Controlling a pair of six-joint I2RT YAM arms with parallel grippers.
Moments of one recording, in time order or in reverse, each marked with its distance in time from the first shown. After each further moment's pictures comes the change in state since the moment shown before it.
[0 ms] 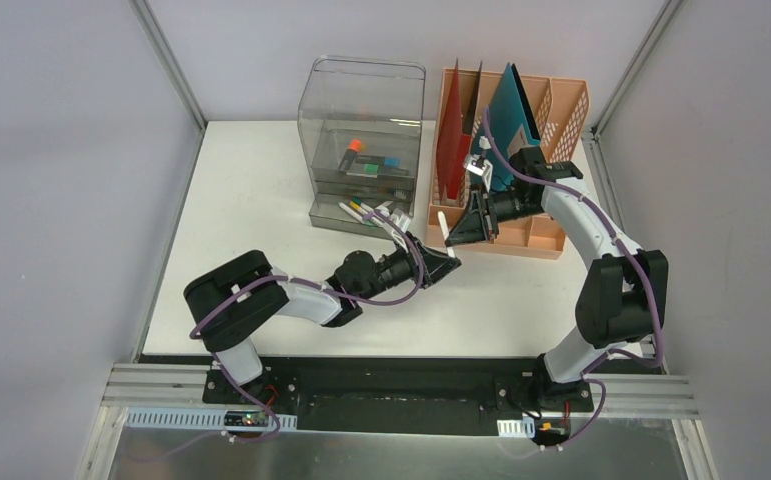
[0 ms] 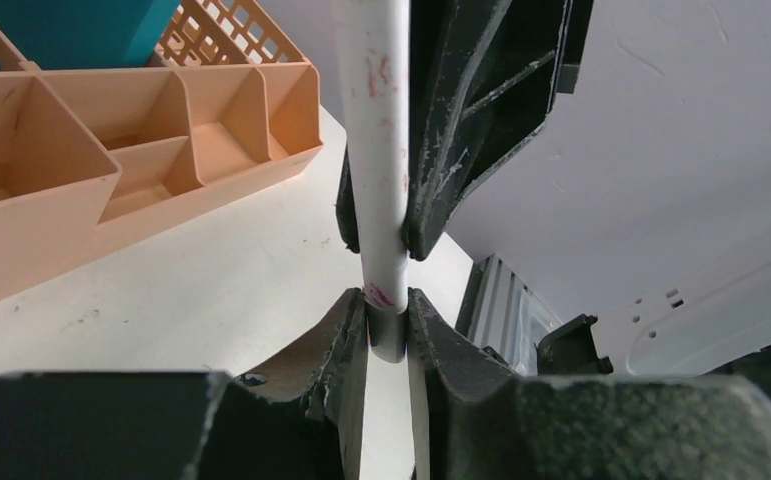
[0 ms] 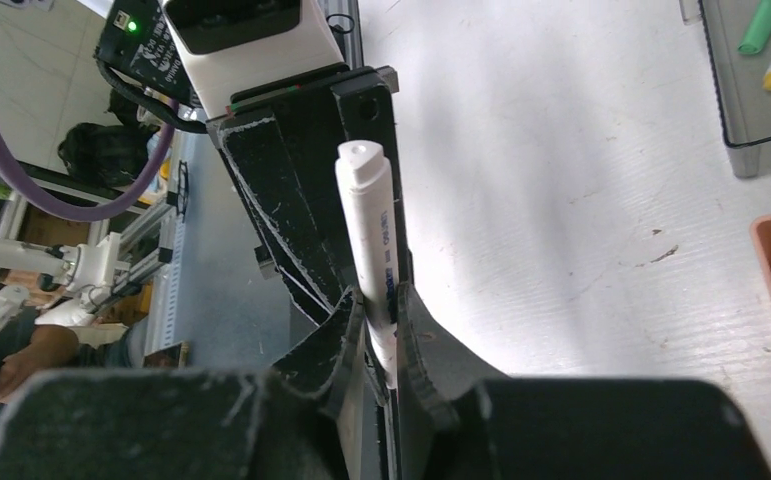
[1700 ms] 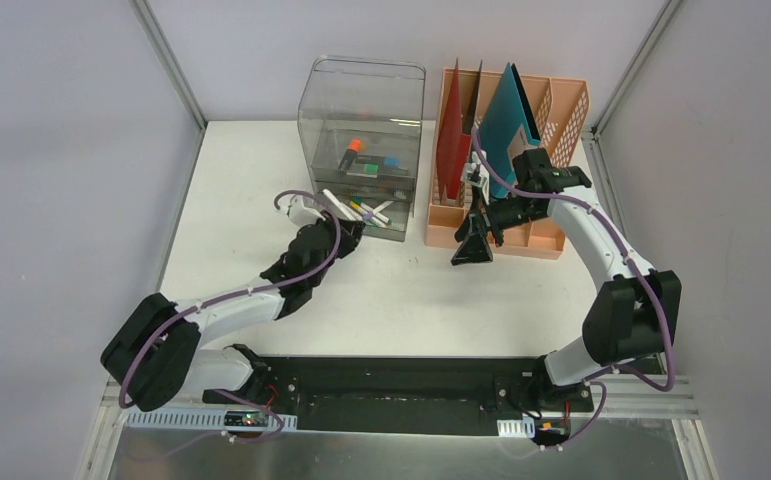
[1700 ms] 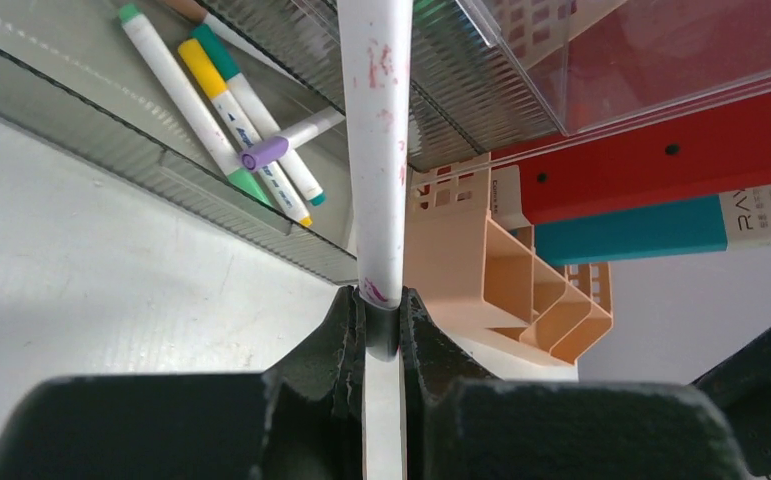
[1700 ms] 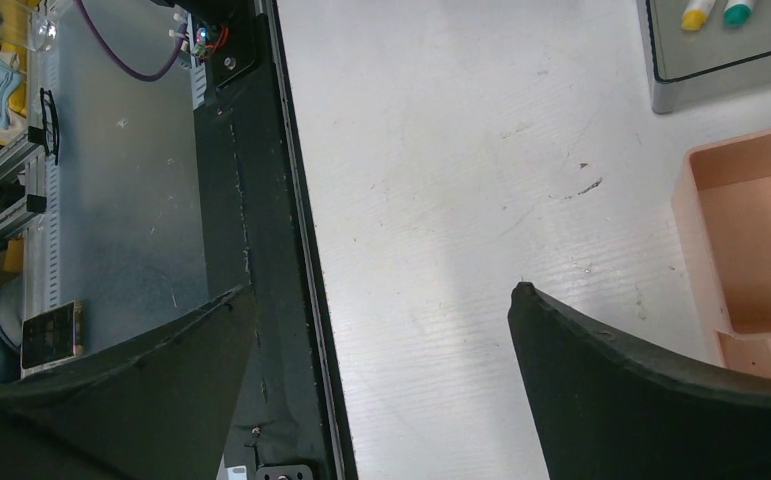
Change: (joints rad) left arm 0.311 -0.475 -0.148 -0.701 -0.440 -0.277; right arm 0.016 -0.101 -0.029 -0.005 0.224 -0.091
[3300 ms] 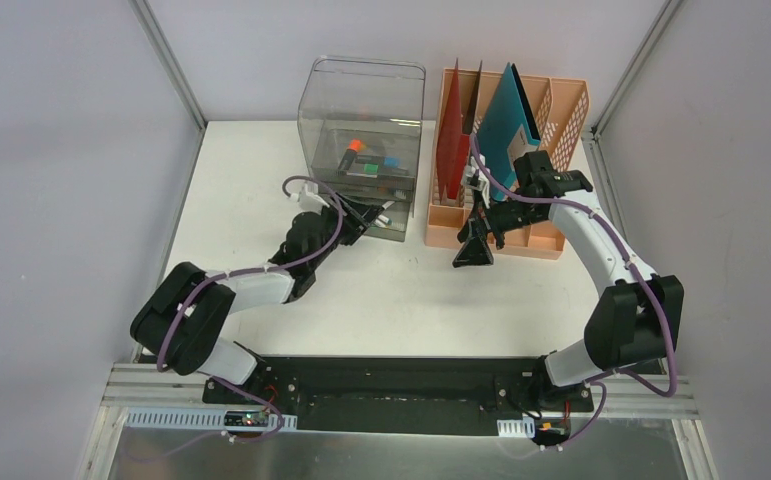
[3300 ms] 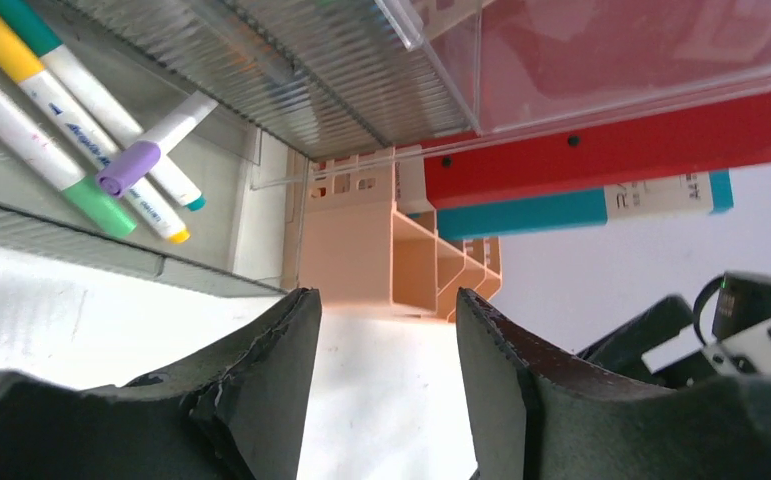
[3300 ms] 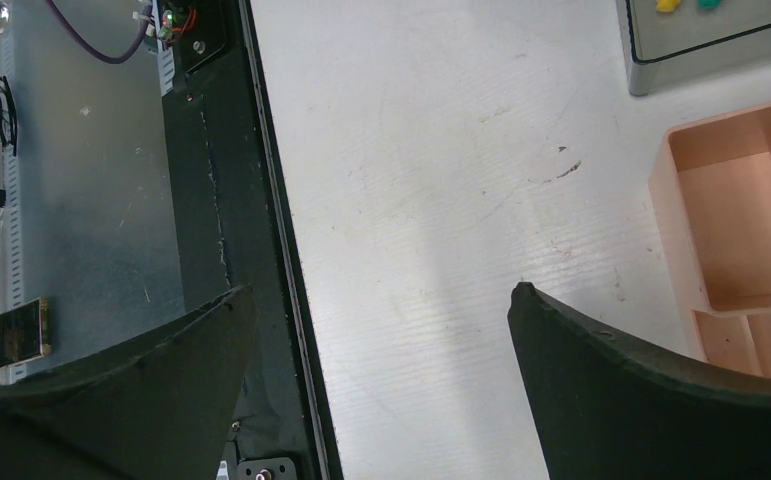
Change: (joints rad) left arm 0.124 0.227 0.117 0.170 0.324 -0.175; right arm 0.000 -0.026 -0.032 0.039 0.050 0.000
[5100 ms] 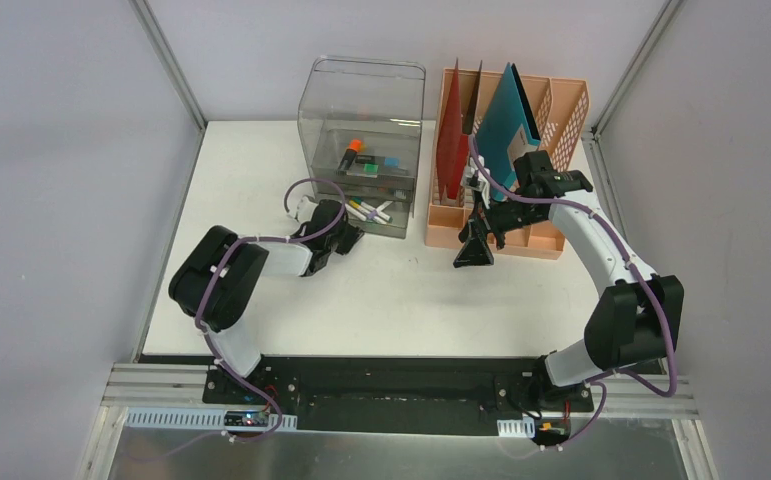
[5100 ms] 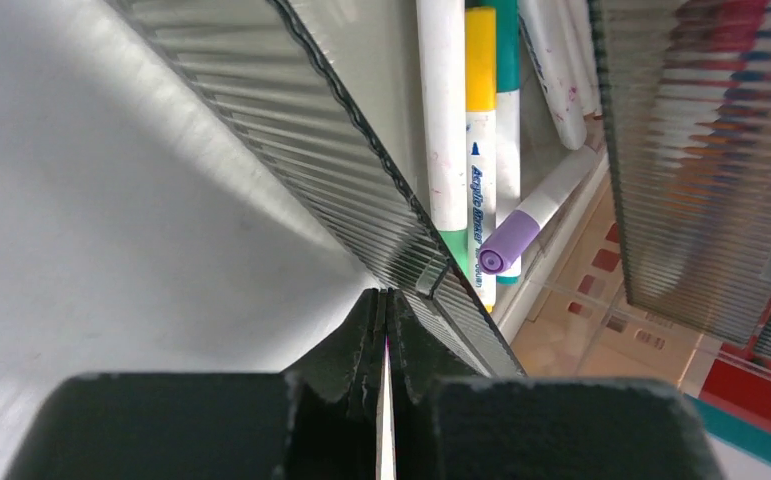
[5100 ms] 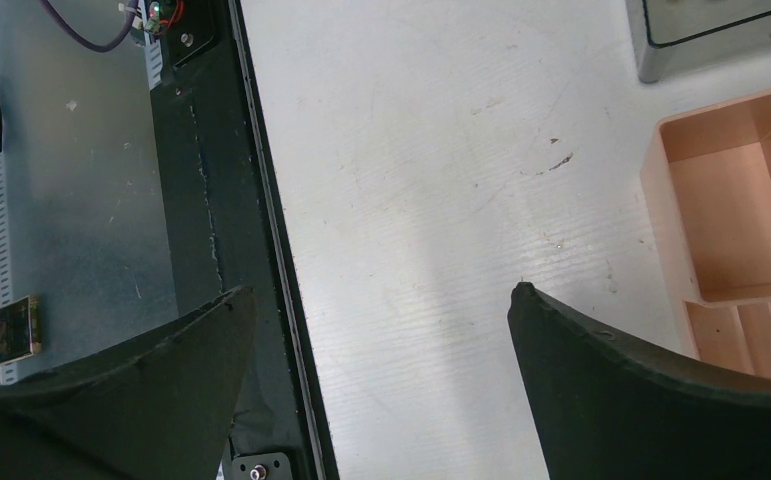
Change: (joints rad) left arm 0.059 0.264 0.147 -0.390 -0.135 -0.162; right arm 0.000 0.000 0.000 0.001 0.022 -0.004
